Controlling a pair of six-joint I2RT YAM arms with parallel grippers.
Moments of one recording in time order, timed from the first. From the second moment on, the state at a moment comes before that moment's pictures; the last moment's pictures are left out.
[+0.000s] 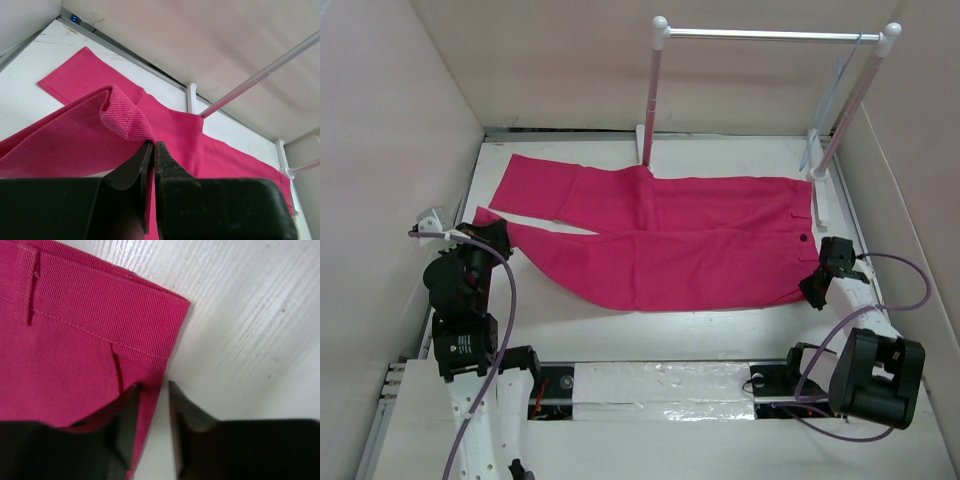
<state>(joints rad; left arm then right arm) 0.18 0.43 0.80 -0.42 0.10 -0.56 -0.27 1.08 0.50 -0.53 0.28 0.82</state>
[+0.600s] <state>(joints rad) 0.17 0.50 0.97 -0.47 -0.12 -0.60 -0.27 0.73 0.86 -0.77 0.56 0.57</state>
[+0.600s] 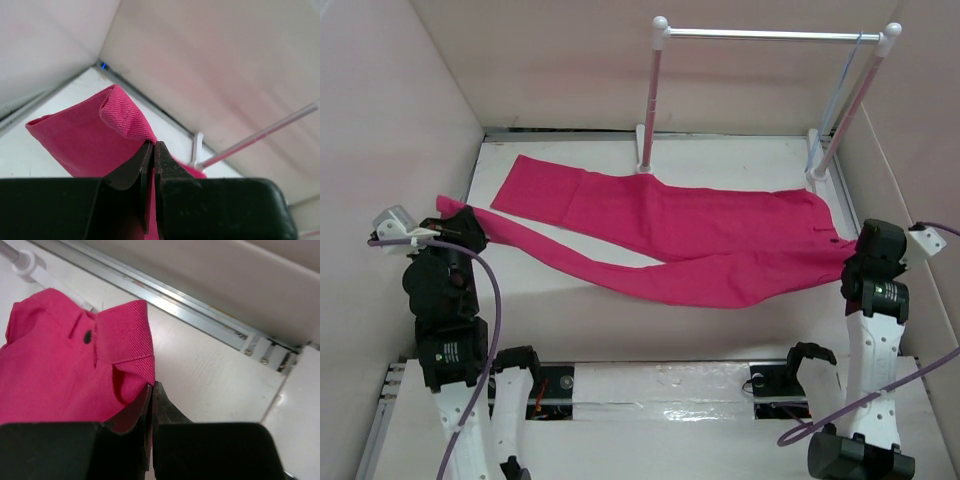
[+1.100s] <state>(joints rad) 0.16 0.50 0.98 -0.50 -0.34 -0.60 -0.31 1.00 1.09 -0.84 0.53 0.36</state>
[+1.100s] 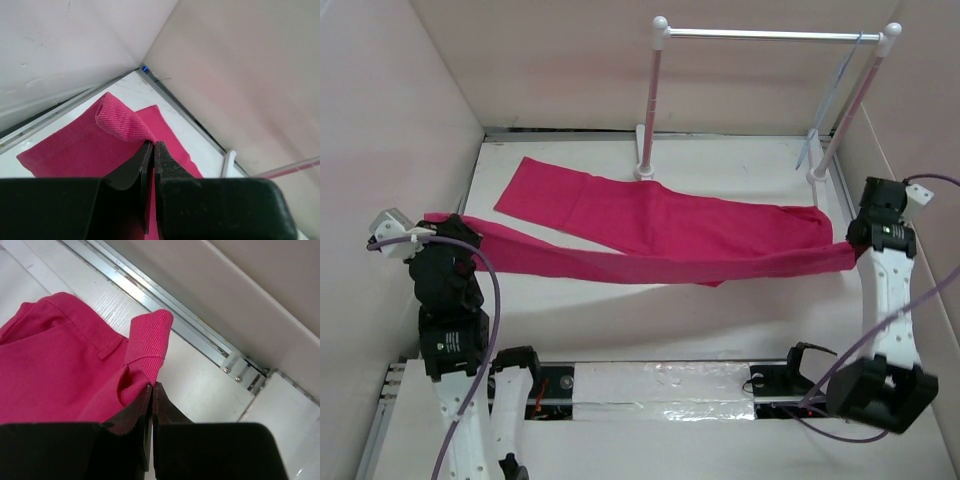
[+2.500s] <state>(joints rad) 0.13 1.50 1.28 -0.39 -0.45 -0.63 -0.22 1.70 1.40 -0.60 0.35 0.31</state>
